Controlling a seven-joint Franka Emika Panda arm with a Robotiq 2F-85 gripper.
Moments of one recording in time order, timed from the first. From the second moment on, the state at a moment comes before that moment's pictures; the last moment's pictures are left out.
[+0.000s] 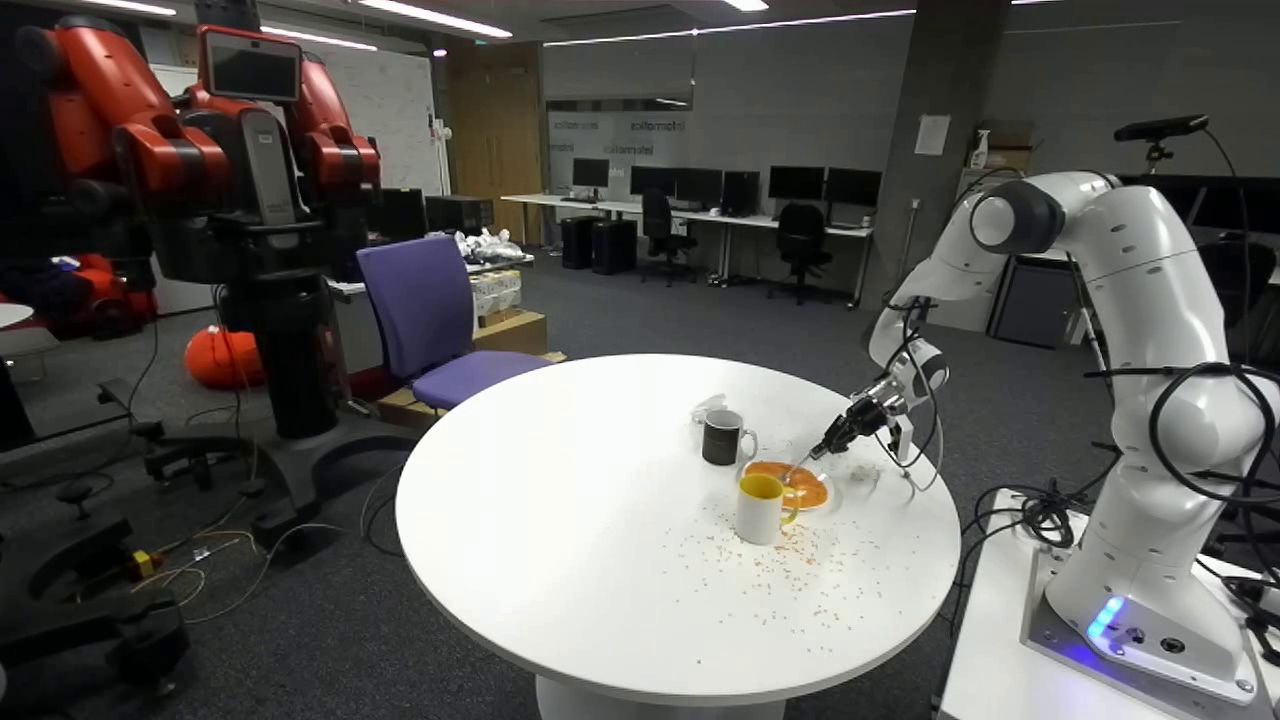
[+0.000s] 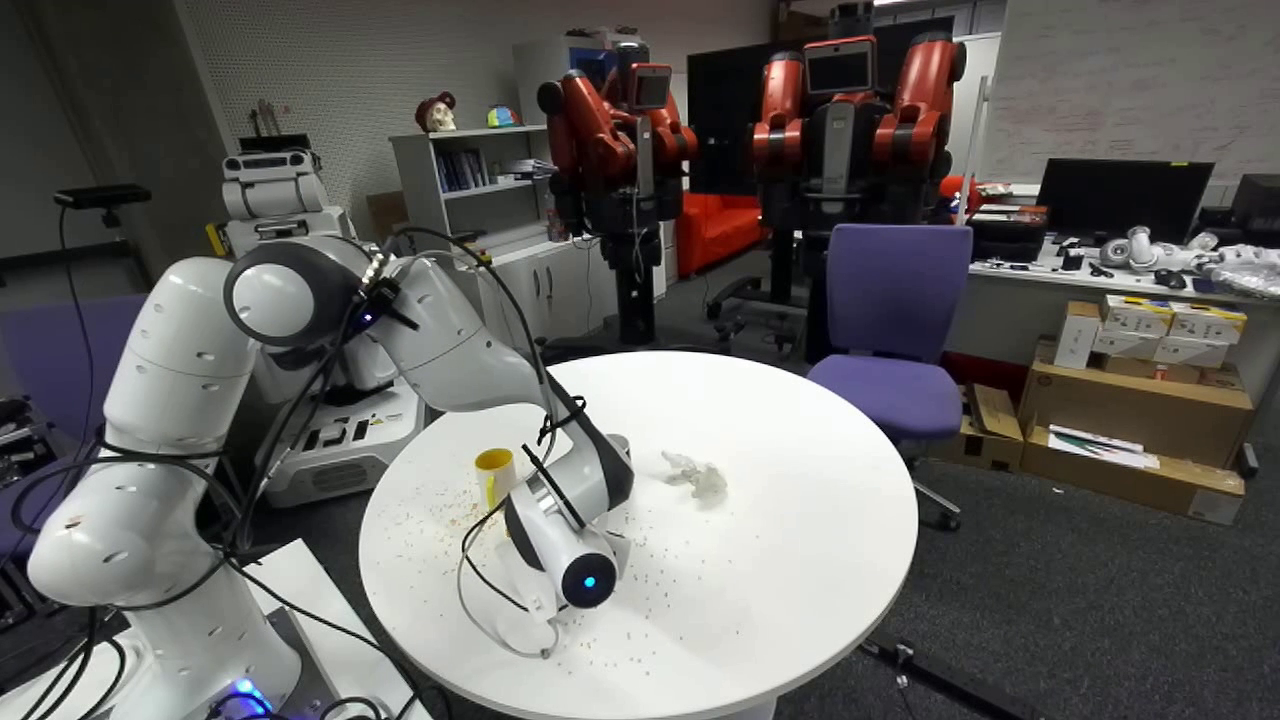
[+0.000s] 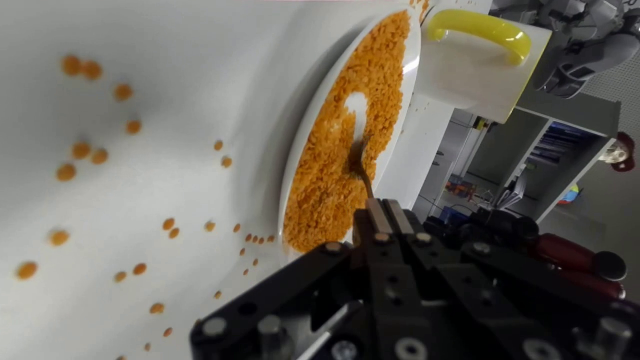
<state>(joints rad) -0.40 0.60 -0.24 -2.20 1.35 1.88 -1.52</state>
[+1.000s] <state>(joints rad) -0.42 0.59 -0.29 -2.16 1.42 1.75 -1.52</state>
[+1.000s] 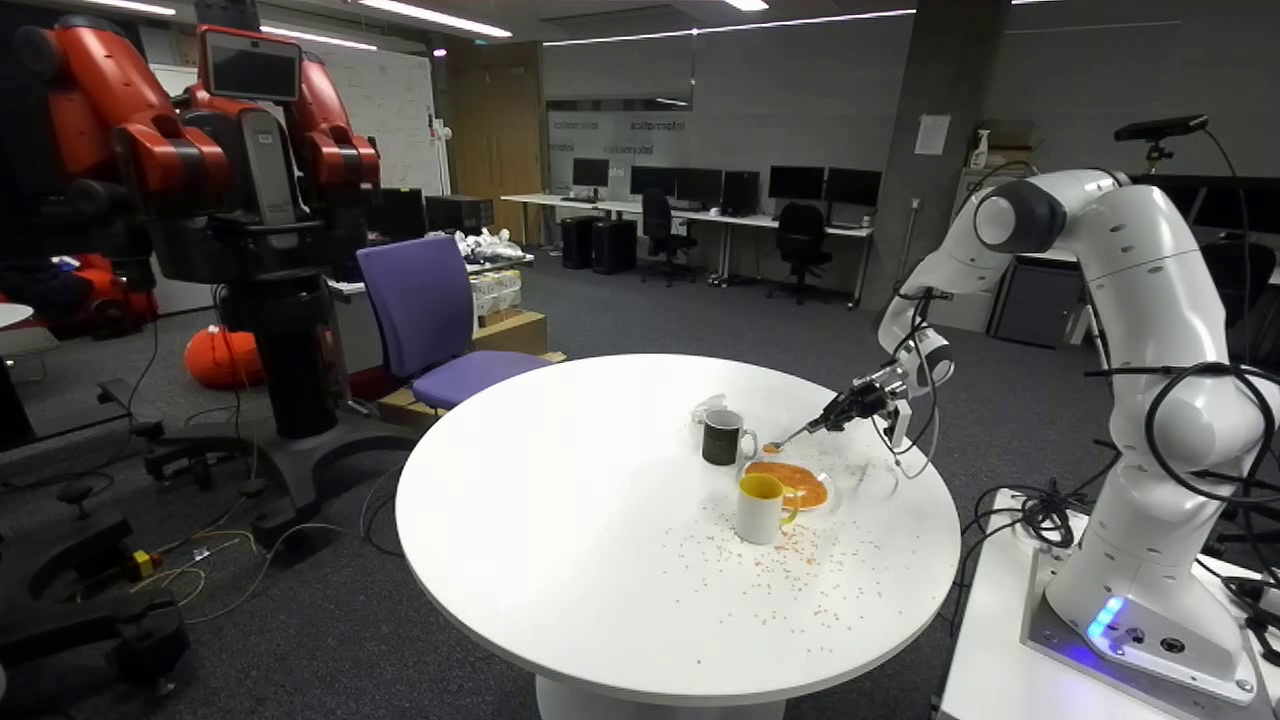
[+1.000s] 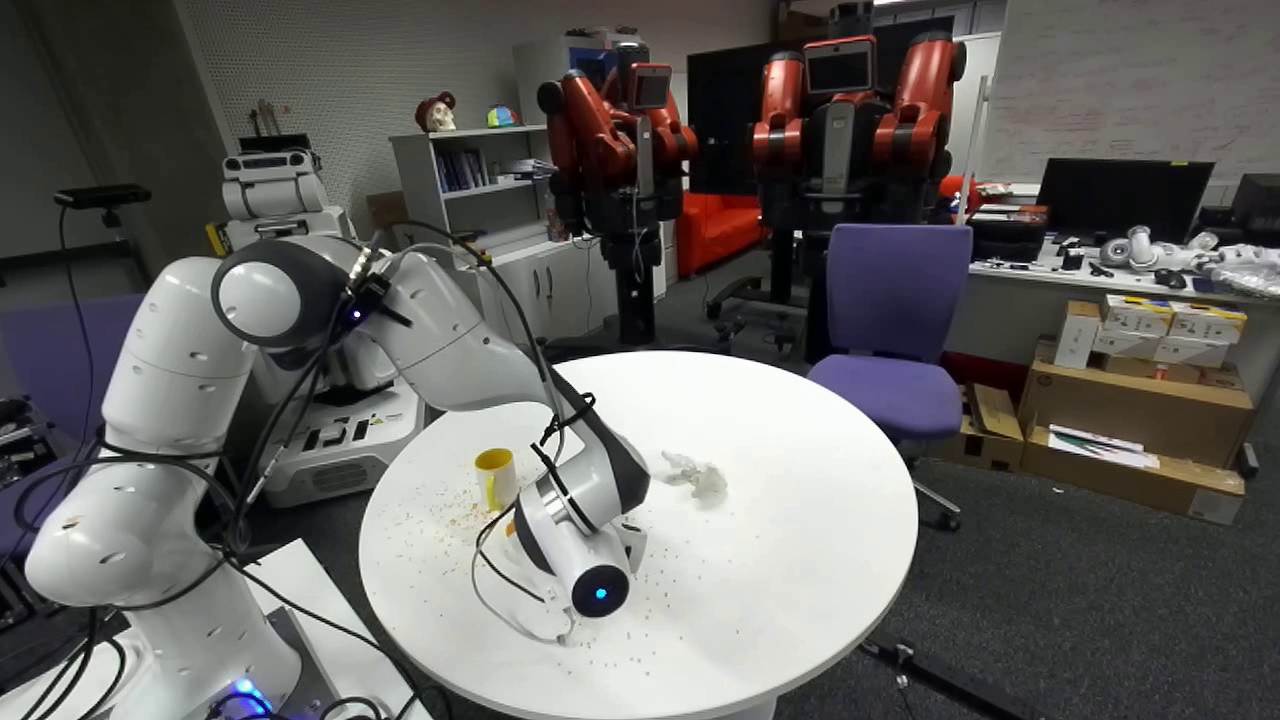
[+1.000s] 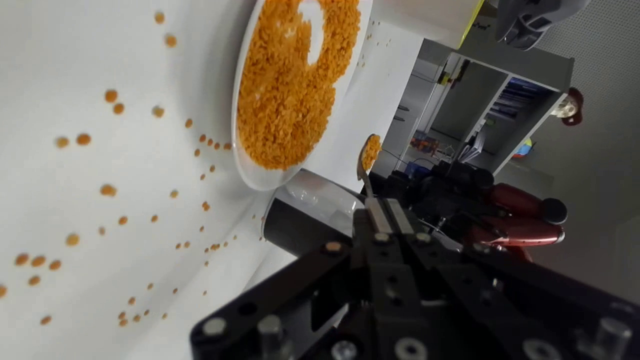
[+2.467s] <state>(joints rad) -0.40 0.58 -0.25 -1.91 1.44 1.72 -1.41</state>
